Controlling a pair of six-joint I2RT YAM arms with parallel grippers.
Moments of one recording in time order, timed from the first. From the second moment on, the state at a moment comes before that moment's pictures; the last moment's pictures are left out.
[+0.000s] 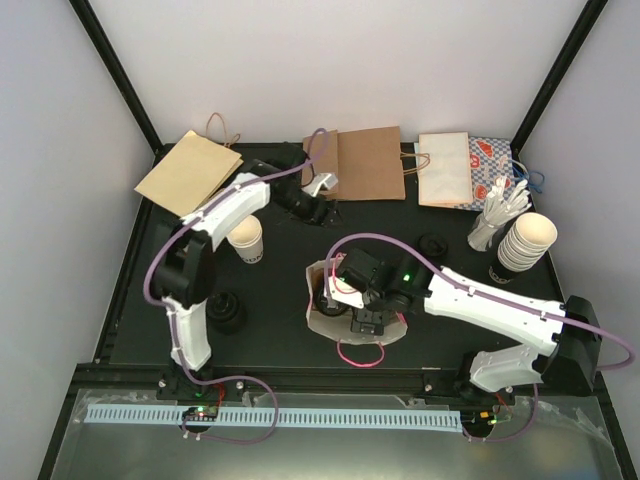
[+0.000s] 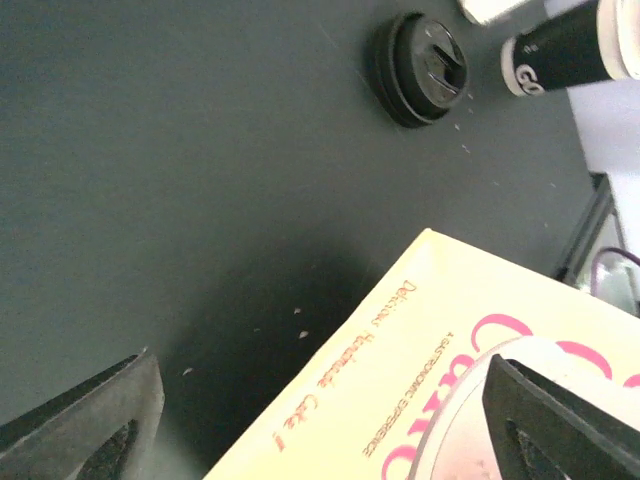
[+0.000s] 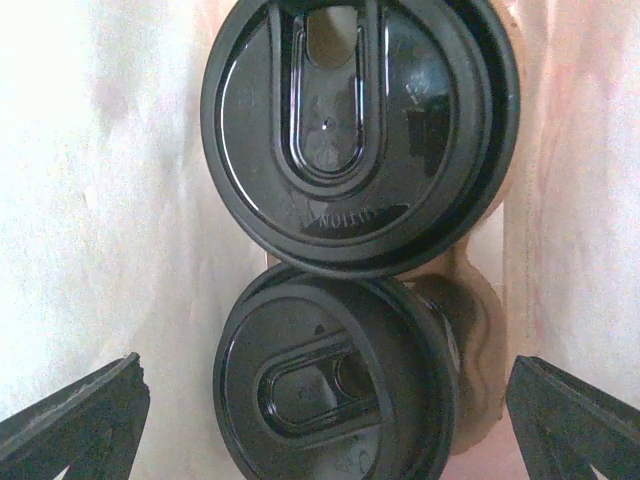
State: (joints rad) left arm -0.47 1.99 1.68 -0.87 0.72 -0.11; right arm 1.10 1.32 1.11 -1.01 0.16 -0.41
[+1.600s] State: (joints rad) left arm -0.44 1.24 1.11 -0.48 0.72 -0.07; right arm 0.89 1.45 1.25 -0.89 0.01 -0.34
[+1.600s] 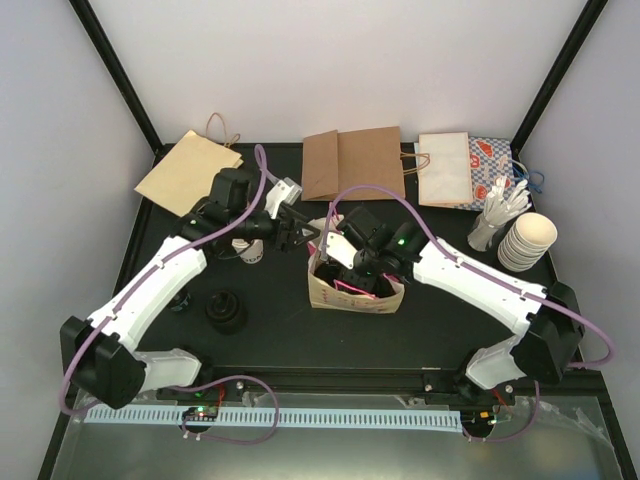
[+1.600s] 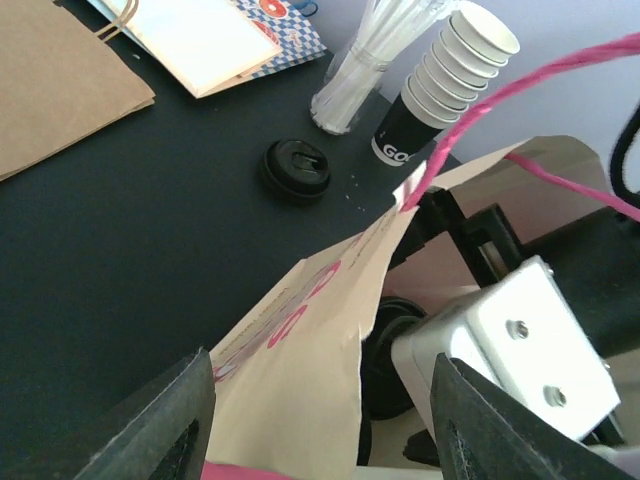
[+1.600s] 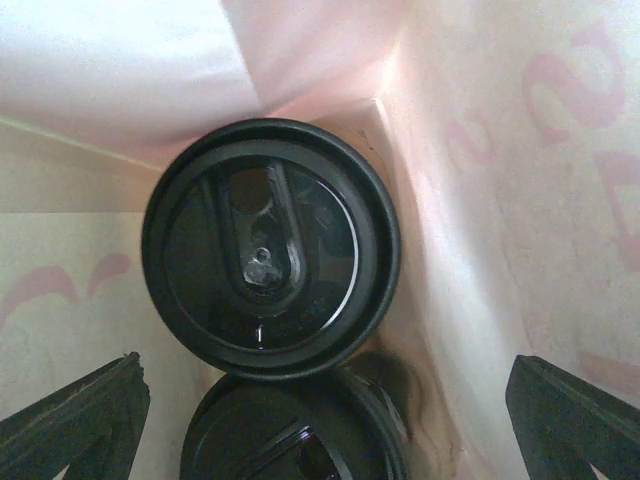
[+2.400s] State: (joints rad) left arm -0.45 1.43 1.29 -0.65 0.57 -0.06; right arm 0.89 1.17 1.15 -0.67 -0.03 -0.33
